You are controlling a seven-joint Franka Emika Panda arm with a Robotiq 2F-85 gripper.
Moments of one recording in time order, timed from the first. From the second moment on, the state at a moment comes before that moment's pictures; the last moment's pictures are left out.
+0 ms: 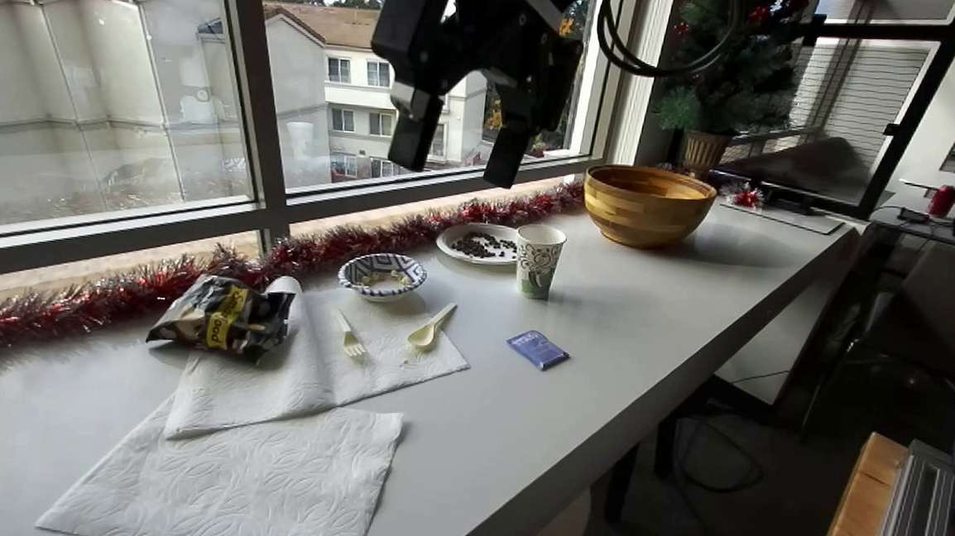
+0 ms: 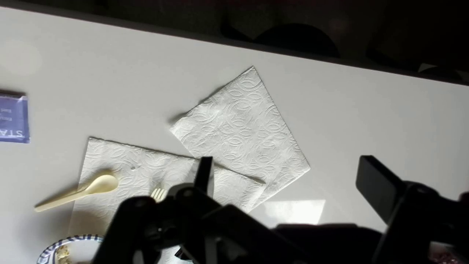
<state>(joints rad) 0.29 -0.51 0.16 -2.56 0.37 2.22 0.07</state>
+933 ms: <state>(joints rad) 0.06 0.00 0.09 -2.31 0.37 2.38 0.46</state>
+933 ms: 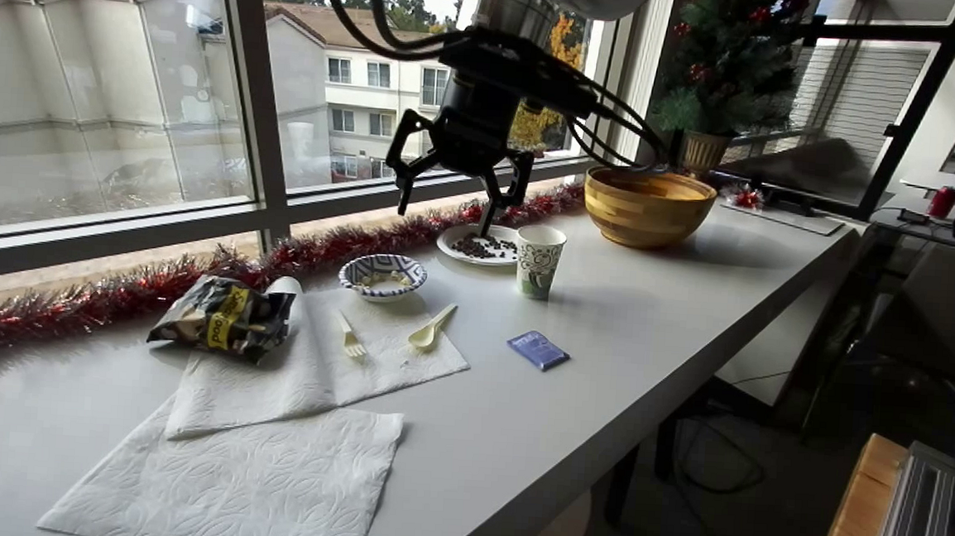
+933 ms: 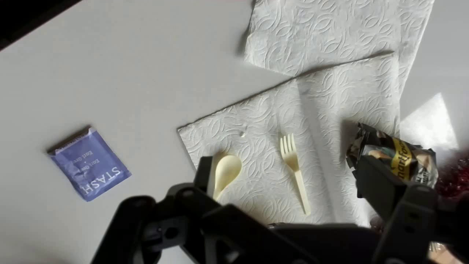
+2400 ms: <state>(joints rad) -0.03 0.52 -0.02 -1.95 0.65 2.28 0.53</state>
